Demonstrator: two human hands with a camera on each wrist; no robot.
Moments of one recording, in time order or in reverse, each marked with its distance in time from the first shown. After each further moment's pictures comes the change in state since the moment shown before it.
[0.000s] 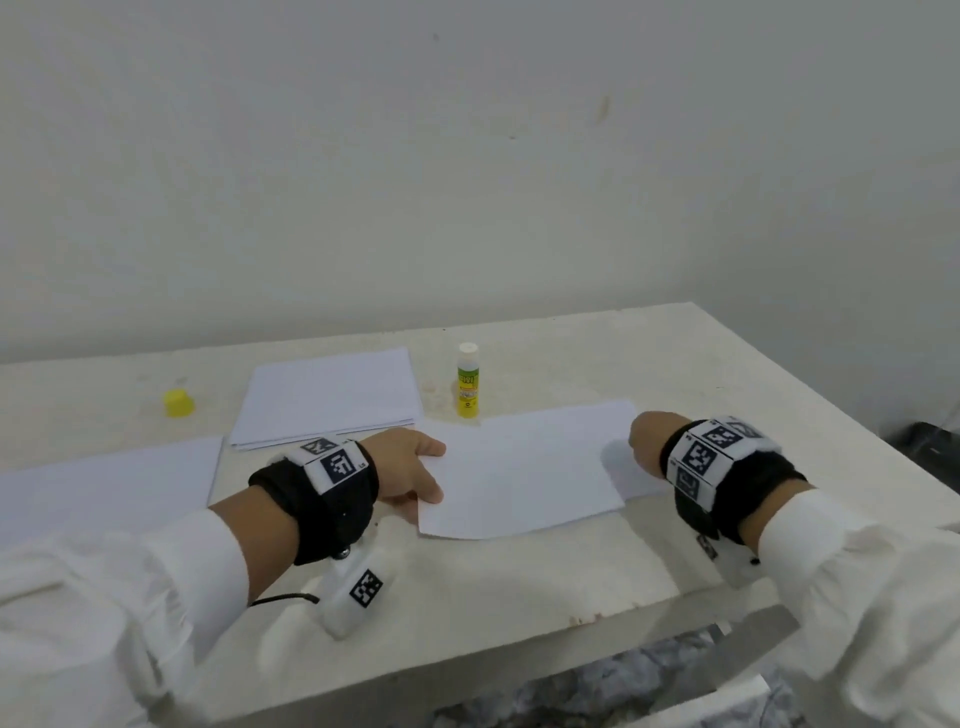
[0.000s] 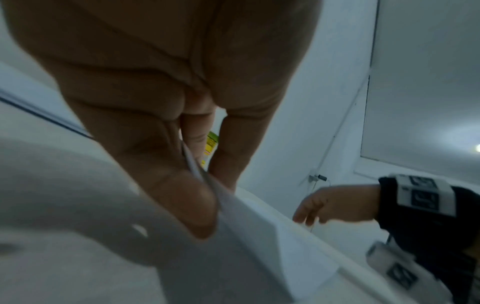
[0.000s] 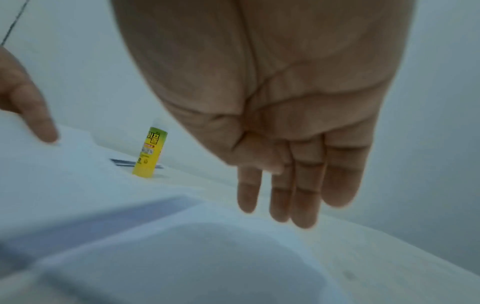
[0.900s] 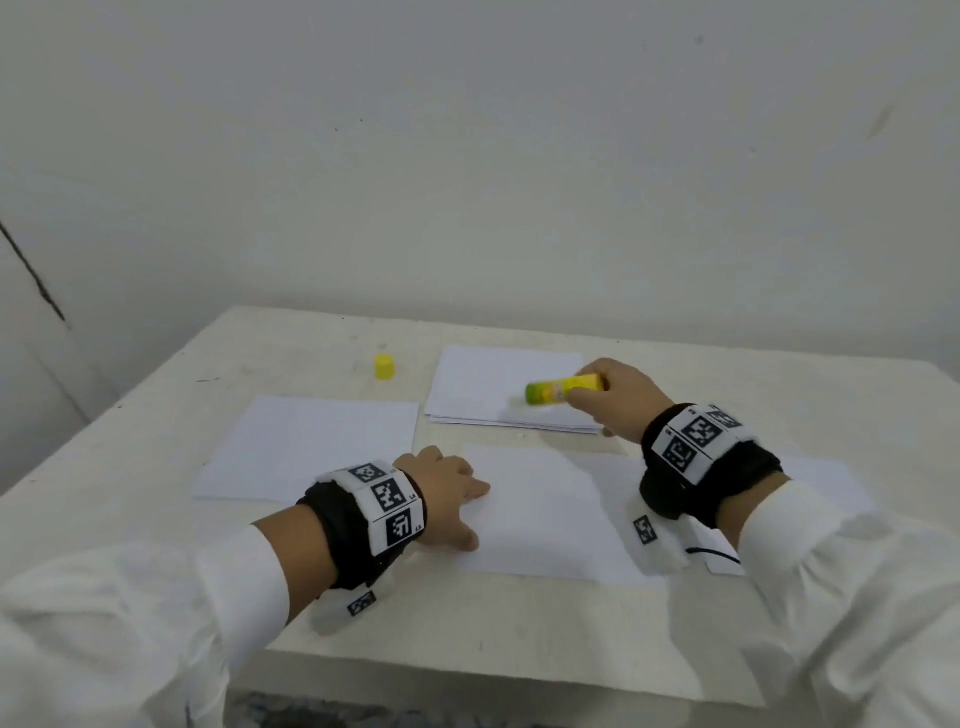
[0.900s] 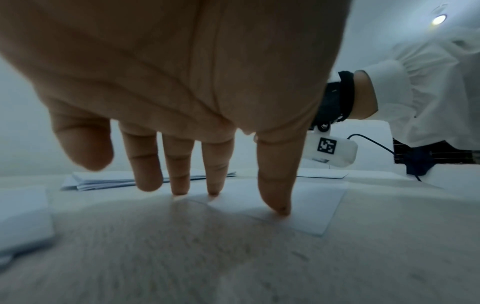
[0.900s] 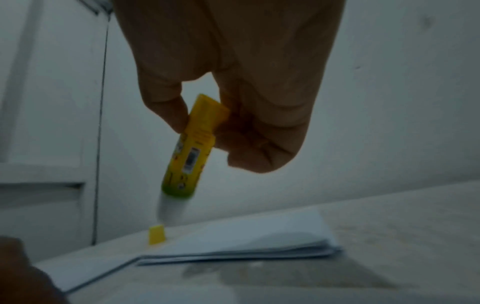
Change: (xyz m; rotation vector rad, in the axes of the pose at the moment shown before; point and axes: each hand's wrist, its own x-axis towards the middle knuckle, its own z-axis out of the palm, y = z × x) left_hand -0.054 -0.107 -0.080 1.041 0.073 0.017; right_hand -0.038 -0.212 -0.093 0.988 0.297 -0.534
